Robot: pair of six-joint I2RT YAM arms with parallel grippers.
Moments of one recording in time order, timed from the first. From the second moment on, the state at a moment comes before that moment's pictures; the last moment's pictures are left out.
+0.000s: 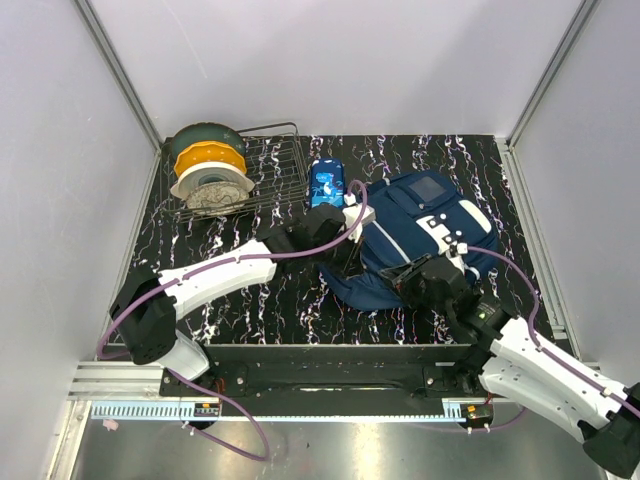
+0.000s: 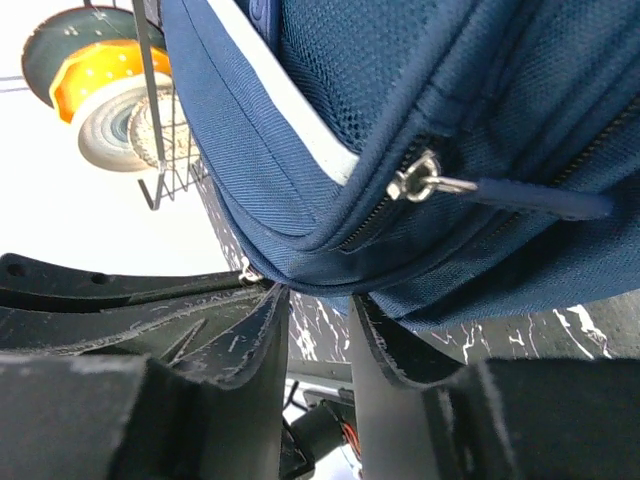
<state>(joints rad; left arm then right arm) -0.92 1.53 1.17 -0.34 0.23 -0.32 0.75 0.72 0.52 -0.37 0.20 1.54</state>
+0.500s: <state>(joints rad) -0.97 1.53 1.19 -0.31 0.22 -0.30 0.76 0.63 0.47 -0.34 0.34 1.54</state>
